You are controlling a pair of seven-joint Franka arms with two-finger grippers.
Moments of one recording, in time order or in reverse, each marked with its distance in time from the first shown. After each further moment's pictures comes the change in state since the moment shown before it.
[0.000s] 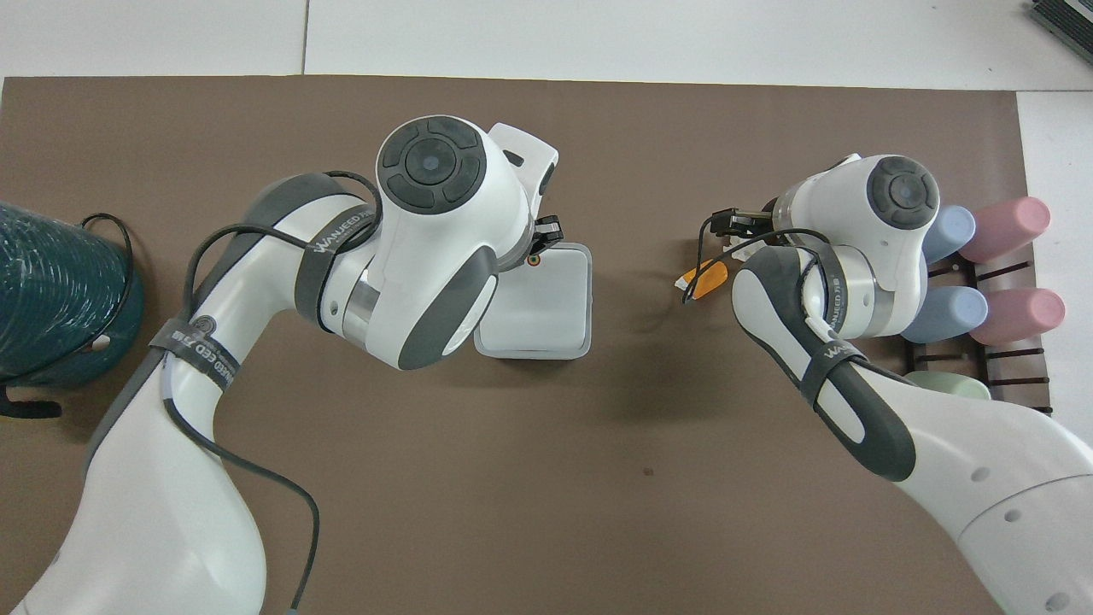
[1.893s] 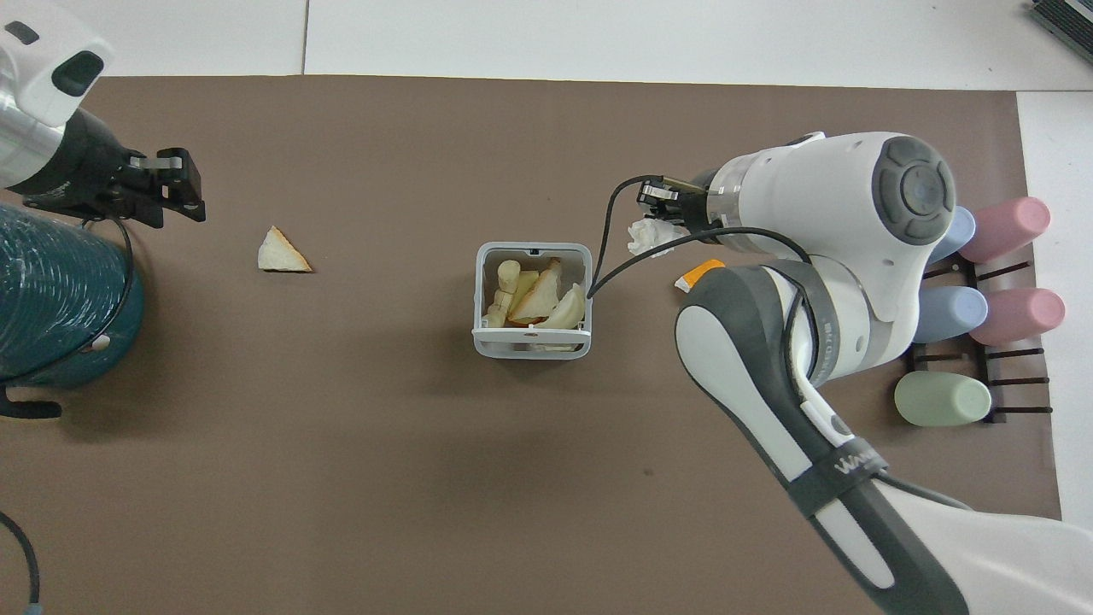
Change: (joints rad) left arm 0.452 -0.203 0.019 0.086 -0.022 -0.384 0.595; right arm 0.116 -0.216 0.123 0.065 0.157 -0.093 0.305
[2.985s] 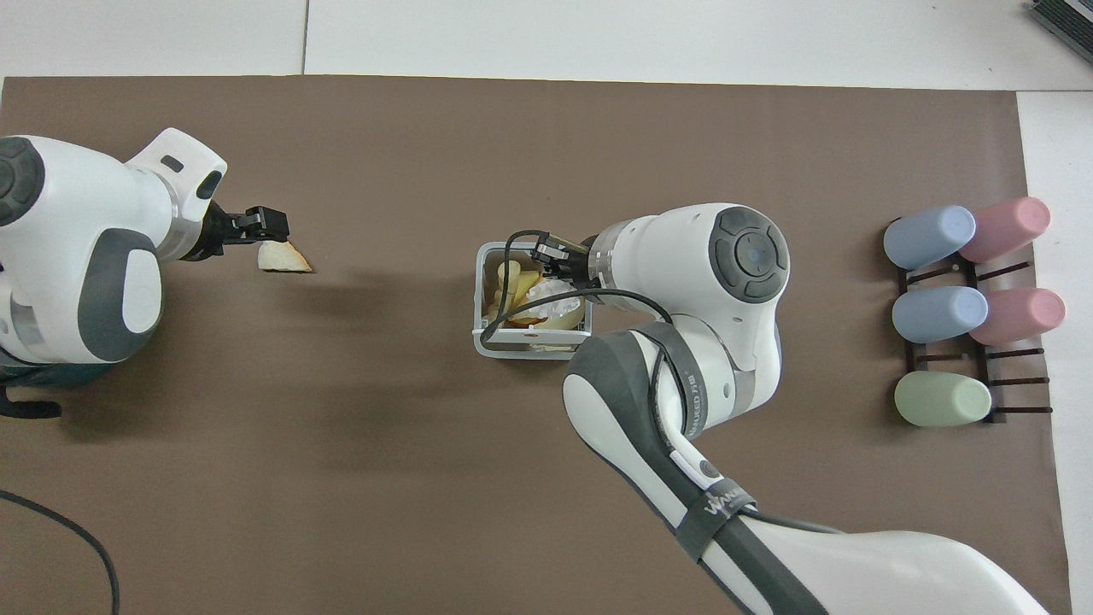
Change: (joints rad) left arm 0.035 0.017 0.003 -0.568 0.006 0.720 0.018; right arm 0.143 0.046 0.002 -0.054 0.082 0.046 0.143
